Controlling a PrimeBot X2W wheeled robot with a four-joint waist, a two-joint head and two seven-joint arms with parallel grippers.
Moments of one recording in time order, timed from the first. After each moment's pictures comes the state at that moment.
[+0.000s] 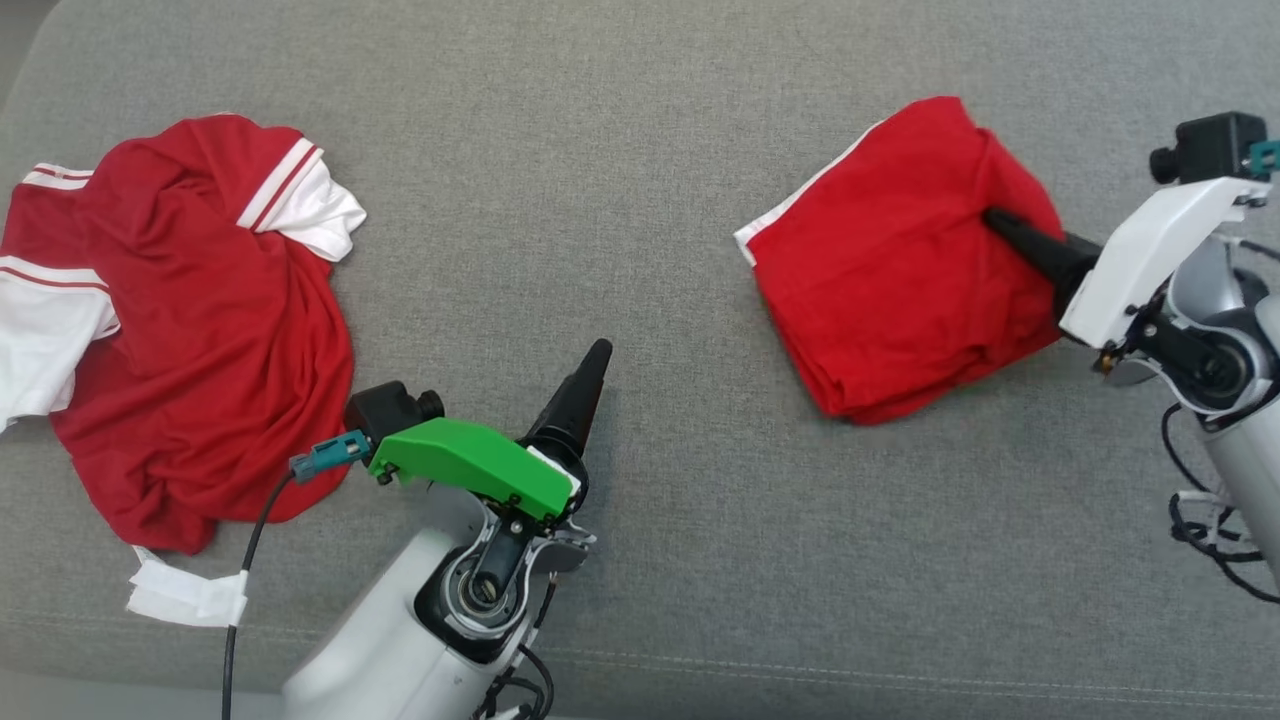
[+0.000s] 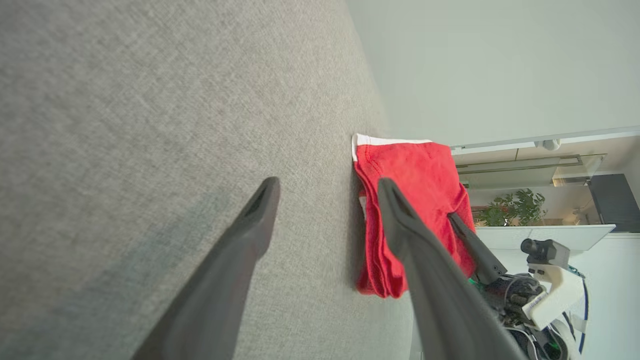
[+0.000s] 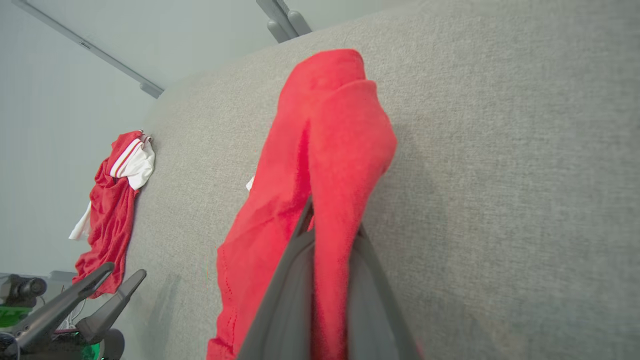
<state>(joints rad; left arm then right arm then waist) -0.45 0.05 -0.71 0.37 -1.61 -0.01 -0.15 -0.59 -0.44 0.44 0.42 1.02 0.11 0.41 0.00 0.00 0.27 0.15</state>
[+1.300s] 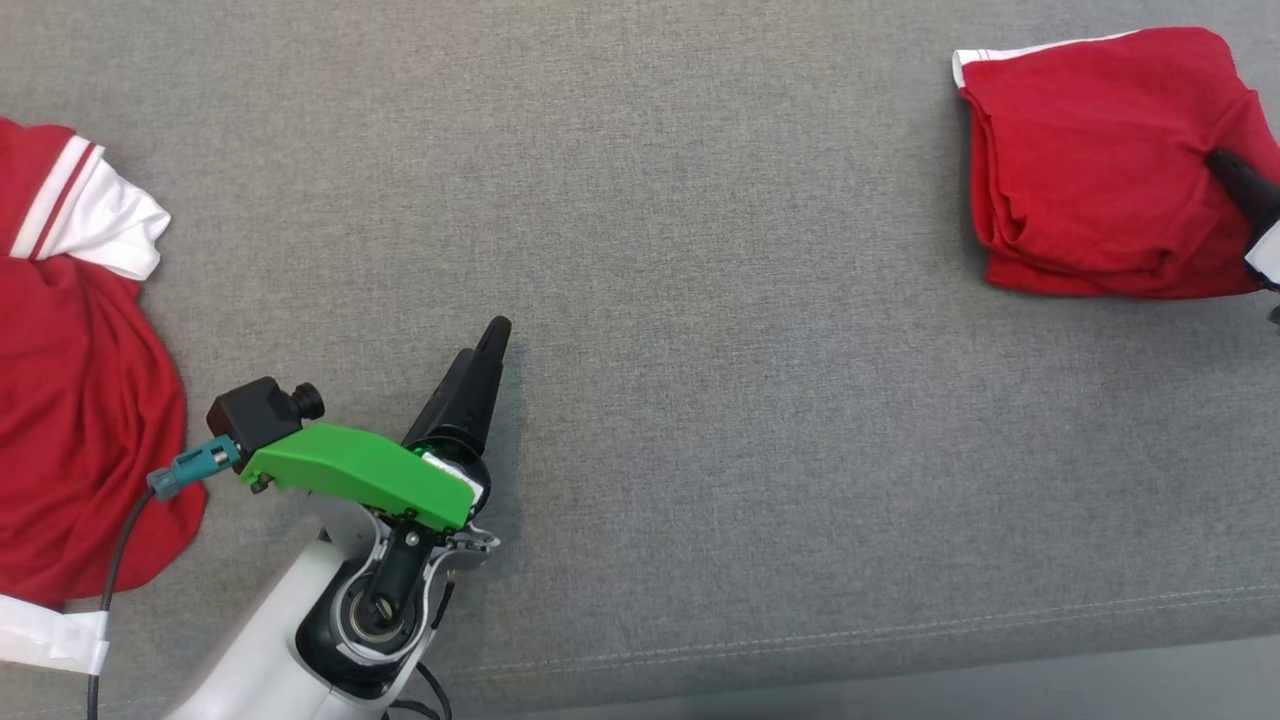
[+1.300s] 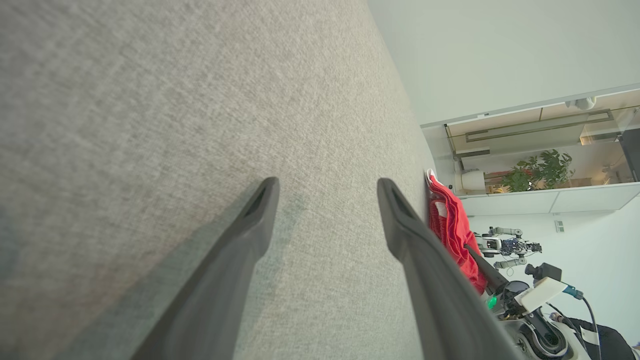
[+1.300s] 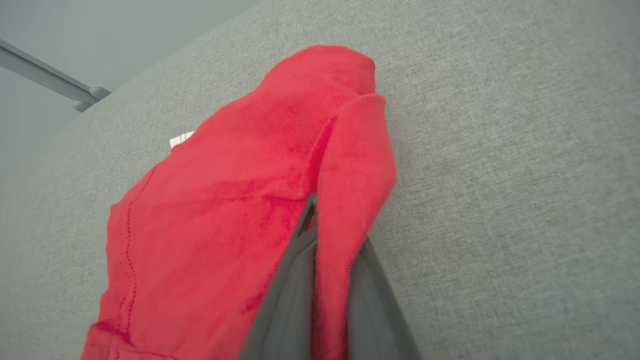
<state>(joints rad) -0.36 0.25 -0.65 0.06 -1.55 0.11 -0.19 -0.67 -0.57 0.32 0.64 0.99 0.08 0.33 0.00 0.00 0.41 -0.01</state>
